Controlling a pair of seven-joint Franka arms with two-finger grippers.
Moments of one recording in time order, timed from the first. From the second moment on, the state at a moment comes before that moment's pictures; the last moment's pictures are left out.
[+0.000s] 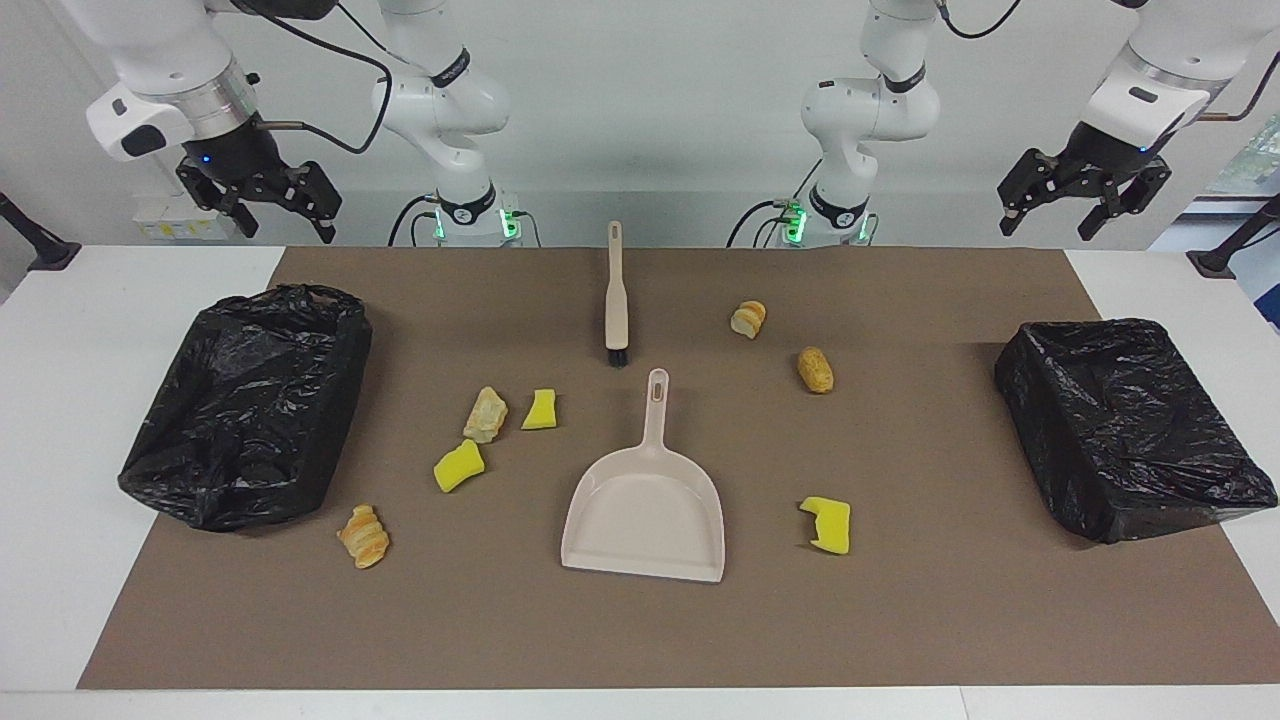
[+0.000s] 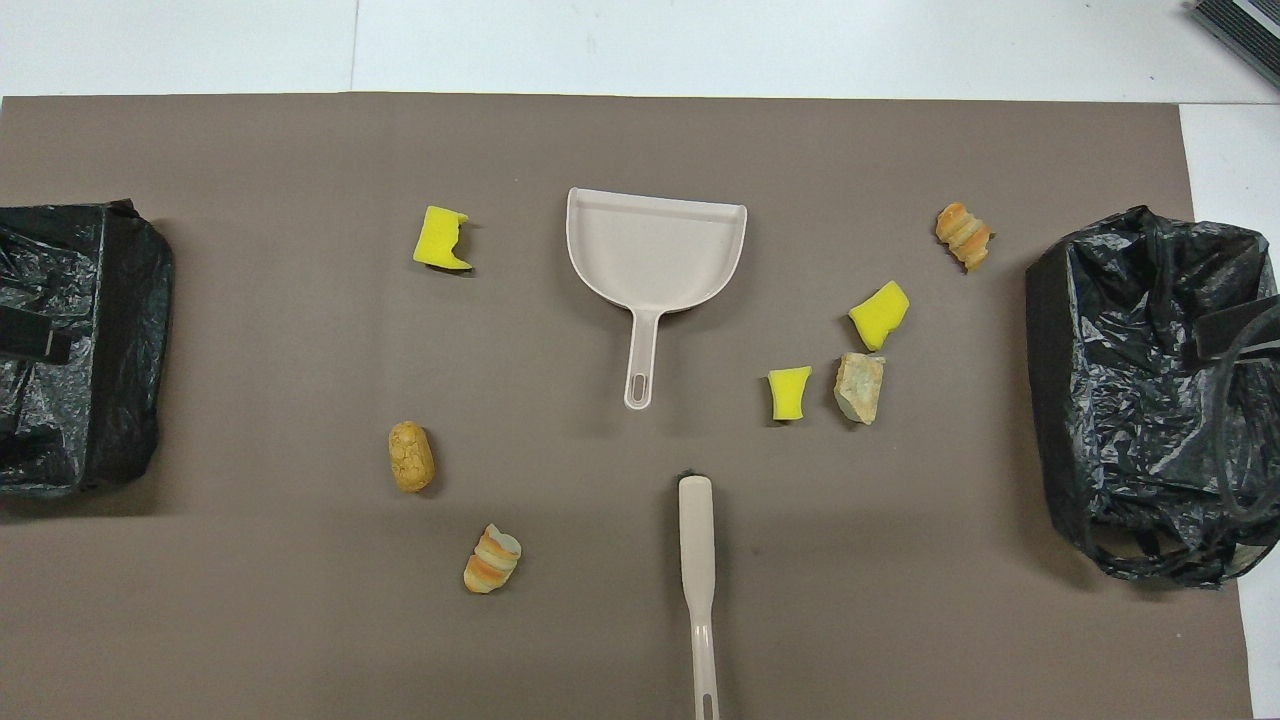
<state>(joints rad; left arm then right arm) -0.12 -0.01 0.11 -1.43 -0.02 1.41 0.10 -0.02 0.00 -0.06 -1.45 -0.01 1.39 0.01</state>
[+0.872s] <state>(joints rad) -0.13 -0.02 0.09 -1.42 -0.02 1.42 0.10 0.01 -0.03 -0.05 -1.57 0.04 1.54 0.02</state>
